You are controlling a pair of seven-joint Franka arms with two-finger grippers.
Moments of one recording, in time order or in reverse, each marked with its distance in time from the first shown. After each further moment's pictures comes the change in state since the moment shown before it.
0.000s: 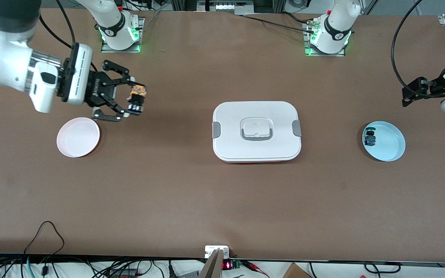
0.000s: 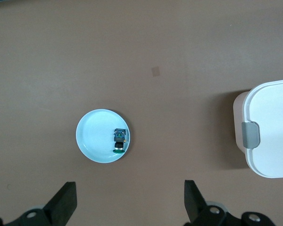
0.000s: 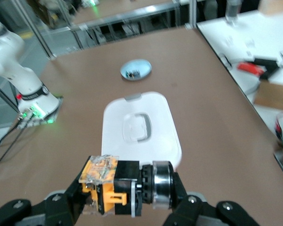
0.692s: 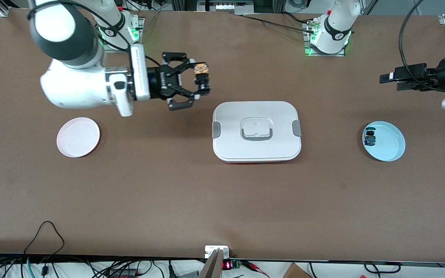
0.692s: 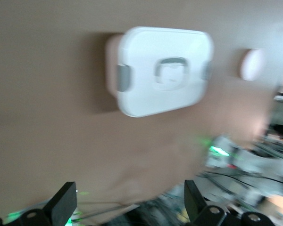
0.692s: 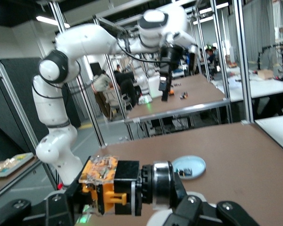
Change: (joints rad) left arm 0.214 0.121 0.012 -0.002 -0.781 -0.337 0.002; right arm 0.202 0.115 0.003 -0.044 0.555 0.010 -0.221
